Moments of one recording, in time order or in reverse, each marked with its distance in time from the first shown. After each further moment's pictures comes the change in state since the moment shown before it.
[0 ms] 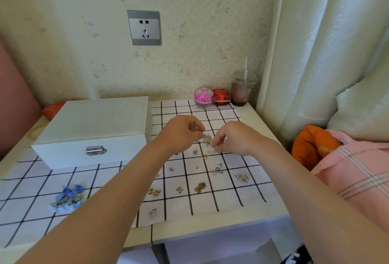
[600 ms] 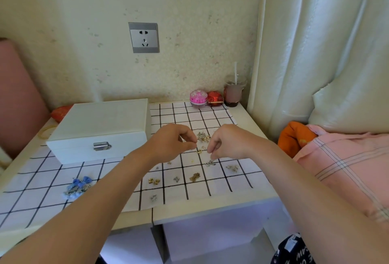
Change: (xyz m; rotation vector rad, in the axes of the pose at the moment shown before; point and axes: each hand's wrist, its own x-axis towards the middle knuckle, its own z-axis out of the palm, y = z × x) left_hand -0.049 -0.002 -0.013 0.073 -0.070 0.165; right_hand -0.053 -0.028 -0.011 0.081 -0.062 -0.002
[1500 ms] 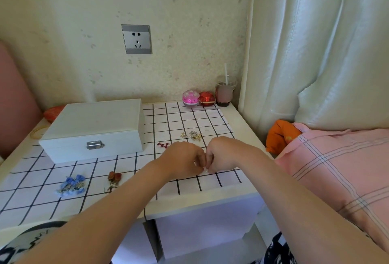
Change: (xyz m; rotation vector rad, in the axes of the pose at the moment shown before) left_hand -0.011 0.025 0.054 0.423 -0.198 0.143; right_hand -0.019 0.000 0.022 -0.278 -0.108 0.093
